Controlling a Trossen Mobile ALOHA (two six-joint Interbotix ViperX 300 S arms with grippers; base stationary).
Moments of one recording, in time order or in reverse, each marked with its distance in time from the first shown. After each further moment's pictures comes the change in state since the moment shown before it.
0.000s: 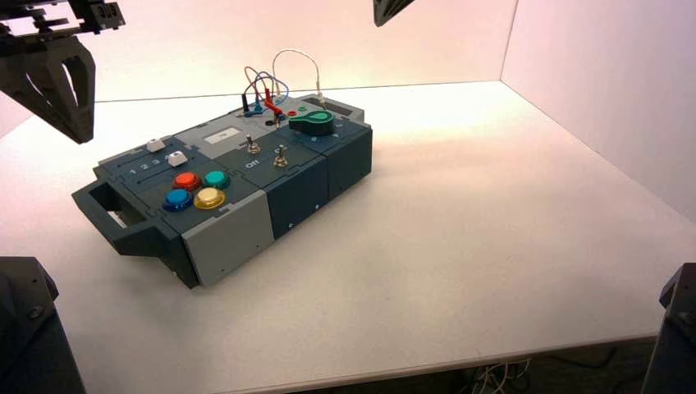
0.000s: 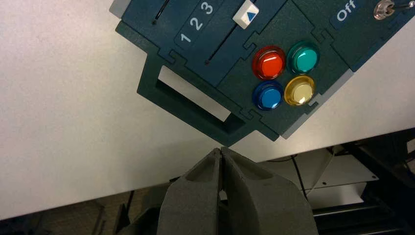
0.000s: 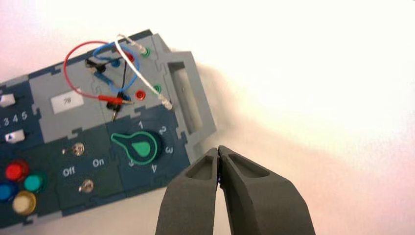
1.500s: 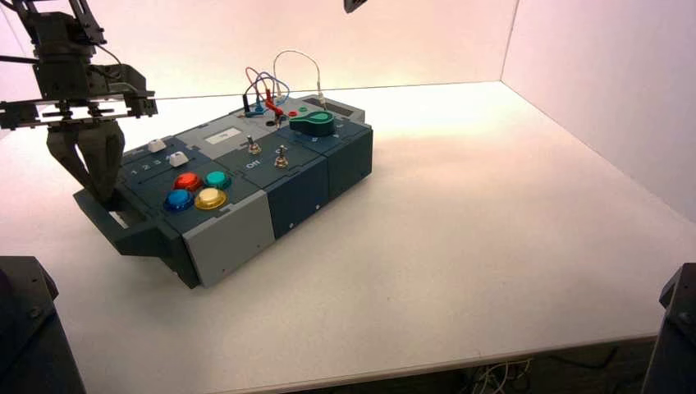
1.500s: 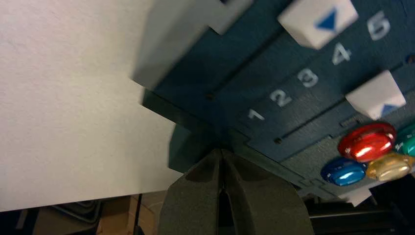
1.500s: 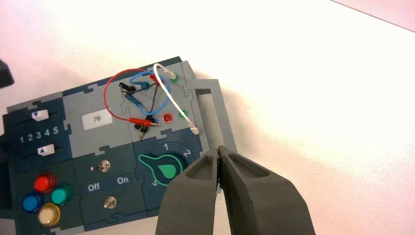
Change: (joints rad) left arm 0.100 0.558 -0.153 0.057 -0.115 0.043; right arm 0.057 0.032 -0.091 0.018 0.006 -0.003
